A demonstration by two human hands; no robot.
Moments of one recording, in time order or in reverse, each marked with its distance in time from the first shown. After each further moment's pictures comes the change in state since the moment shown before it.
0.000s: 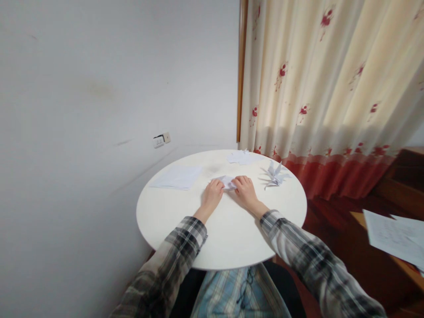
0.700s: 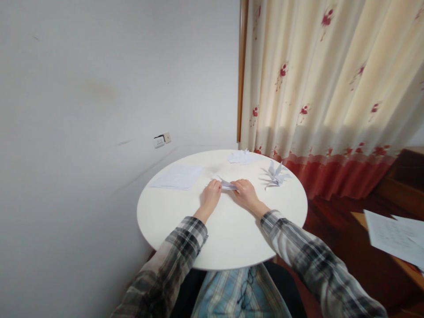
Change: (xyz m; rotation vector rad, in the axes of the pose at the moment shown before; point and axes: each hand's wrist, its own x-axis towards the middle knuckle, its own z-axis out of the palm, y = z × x) left_hand -0.001 -0.001 -0.002 0.030 -0.049 -0.159; right_hand -0.003 0.004 0.004 0.099 -0.029 -0.056
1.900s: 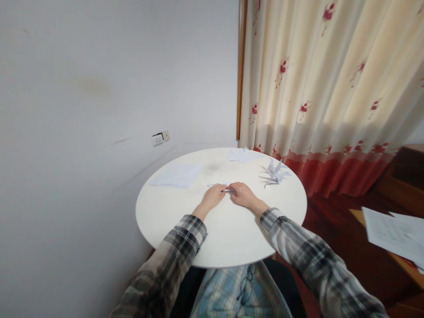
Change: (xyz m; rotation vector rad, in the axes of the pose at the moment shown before) left_hand 0.000 -0.010 0.017 -0.260 -0.289 0.148; right_hand -0.003 -0.003 0.000 0.148 -0.229 0.049
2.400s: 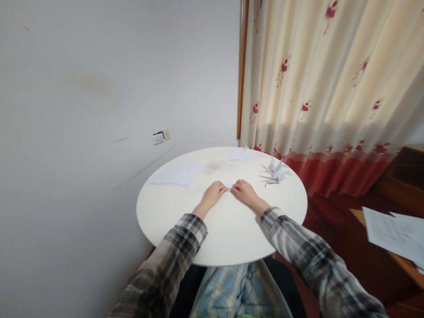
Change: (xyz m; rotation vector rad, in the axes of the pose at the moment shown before) left_hand 0.003 0.000 -0.001 -0.038 0.075 0.017; right_hand 0.004 0.009 0.003 -0.005 -0.008 0.113
